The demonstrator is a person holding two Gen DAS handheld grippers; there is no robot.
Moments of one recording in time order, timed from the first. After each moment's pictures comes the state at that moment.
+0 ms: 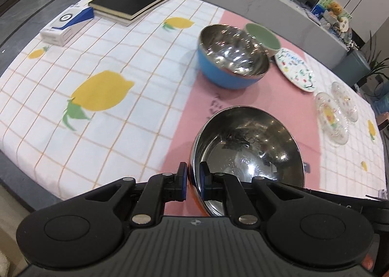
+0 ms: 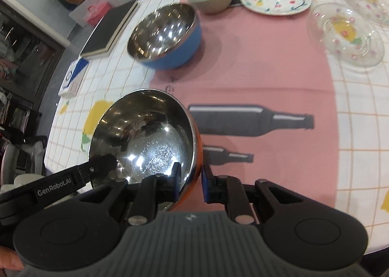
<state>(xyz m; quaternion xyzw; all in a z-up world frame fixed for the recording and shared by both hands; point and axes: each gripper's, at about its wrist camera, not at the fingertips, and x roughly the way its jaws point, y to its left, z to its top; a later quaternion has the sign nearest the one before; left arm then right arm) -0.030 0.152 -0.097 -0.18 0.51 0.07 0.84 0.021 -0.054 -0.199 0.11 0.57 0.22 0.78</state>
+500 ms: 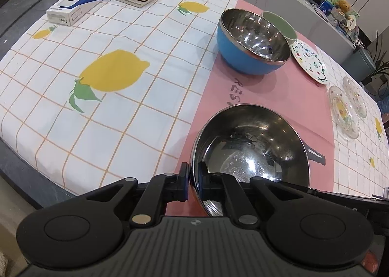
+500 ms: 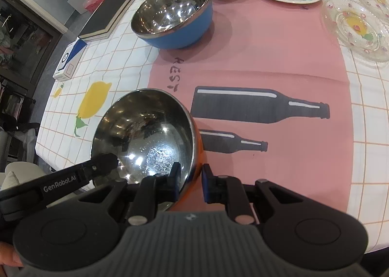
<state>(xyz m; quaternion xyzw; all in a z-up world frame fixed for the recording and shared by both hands) -0.038 0.169 -0.121 -0.19 0.53 0.07 0.83 0.015 -0.034 -0.214 0.08 0.58 0.22 0.78</state>
